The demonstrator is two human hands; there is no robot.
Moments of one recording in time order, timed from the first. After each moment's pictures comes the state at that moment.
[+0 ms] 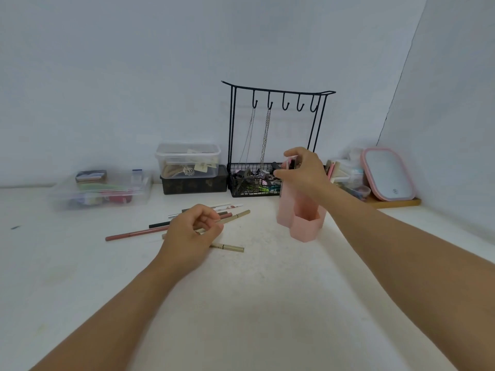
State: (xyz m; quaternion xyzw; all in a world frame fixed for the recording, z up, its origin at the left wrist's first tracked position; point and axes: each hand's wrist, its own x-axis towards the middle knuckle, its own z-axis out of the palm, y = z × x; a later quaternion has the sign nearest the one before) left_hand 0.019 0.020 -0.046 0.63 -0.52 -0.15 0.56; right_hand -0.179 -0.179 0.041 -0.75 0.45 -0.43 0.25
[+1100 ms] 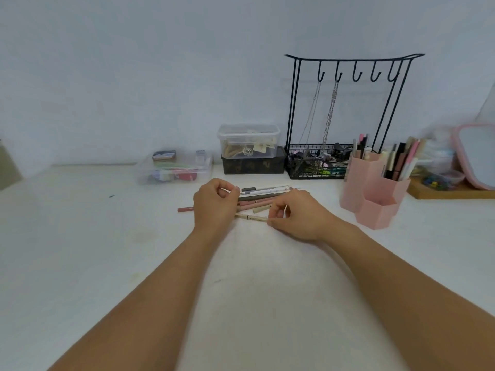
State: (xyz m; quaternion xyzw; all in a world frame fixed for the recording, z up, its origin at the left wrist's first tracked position) left_hand 0.063 0.024 -0.043 0.74 -0.33 -0.04 0.58; right_hand -0.101 -0.074 -0.034 -0.92 0.27 -0.18 0.21
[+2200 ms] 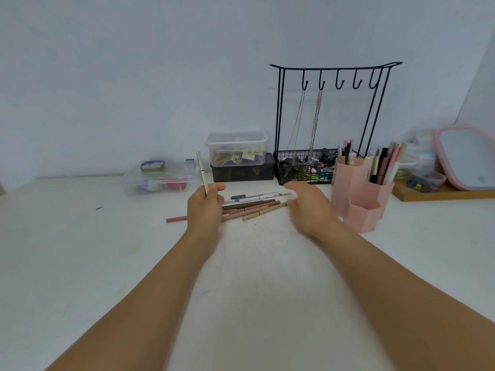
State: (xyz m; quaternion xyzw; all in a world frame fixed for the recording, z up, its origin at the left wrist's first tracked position) left_hand 0.057 0.015 -0.035 0.62 -0.24 -0.22 0.71; right_hand -0.115 -0.108 -0.039 -0.85 0.43 -0.26 0.14
